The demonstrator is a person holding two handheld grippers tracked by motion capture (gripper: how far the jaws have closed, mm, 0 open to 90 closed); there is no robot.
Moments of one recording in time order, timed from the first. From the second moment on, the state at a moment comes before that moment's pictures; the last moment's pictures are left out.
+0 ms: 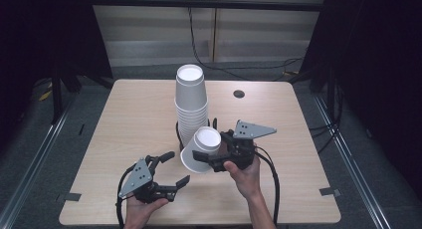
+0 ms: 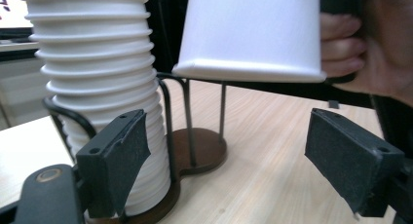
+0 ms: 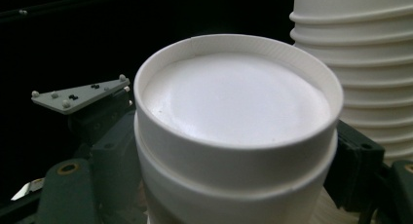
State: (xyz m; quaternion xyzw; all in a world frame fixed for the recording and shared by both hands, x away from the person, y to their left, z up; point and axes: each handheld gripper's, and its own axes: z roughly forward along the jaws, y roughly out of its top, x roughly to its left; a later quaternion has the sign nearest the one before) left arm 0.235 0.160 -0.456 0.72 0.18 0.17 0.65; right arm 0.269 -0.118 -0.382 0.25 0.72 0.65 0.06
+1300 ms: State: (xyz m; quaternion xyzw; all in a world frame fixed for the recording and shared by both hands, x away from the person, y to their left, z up) left arm 0.254 0.133 -0.446 0.75 0.15 0.13 0.63; right arm 0.271 -0.097 -0.404 0.22 0.74 0.64 0.03
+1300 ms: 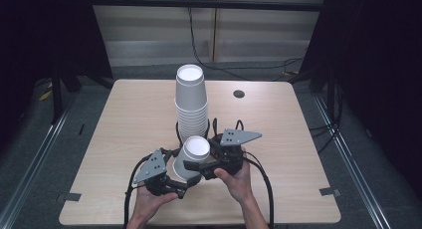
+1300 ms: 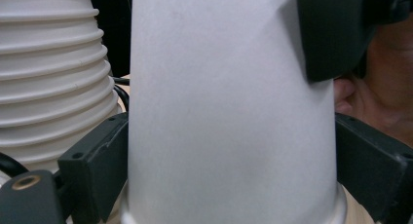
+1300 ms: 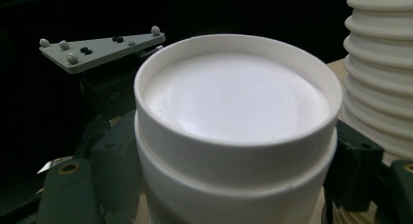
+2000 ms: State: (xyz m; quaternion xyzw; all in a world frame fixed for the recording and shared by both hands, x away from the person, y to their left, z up) left arm 0.255 0.133 -0.445 0.76 0.15 0.11 0.62; right arm 0.272 -0.093 -0.402 0.21 0.74 0.64 0.03
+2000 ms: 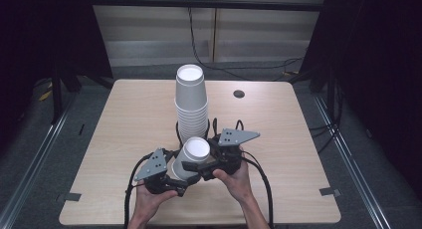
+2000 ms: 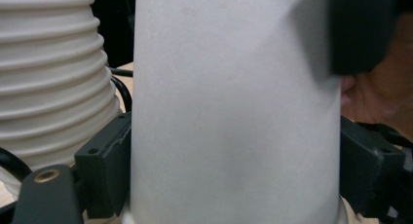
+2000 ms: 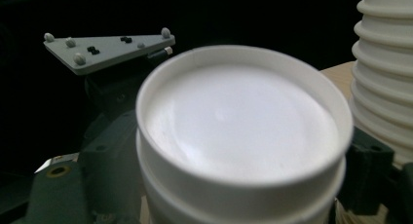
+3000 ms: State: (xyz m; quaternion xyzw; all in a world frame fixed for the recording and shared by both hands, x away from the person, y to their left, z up) left arm 0.260 0.153 -0.451 0.81 0.16 0.11 0.55; right arm 0.267 -0.116 -0.406 0.22 0.73 0.64 0.04
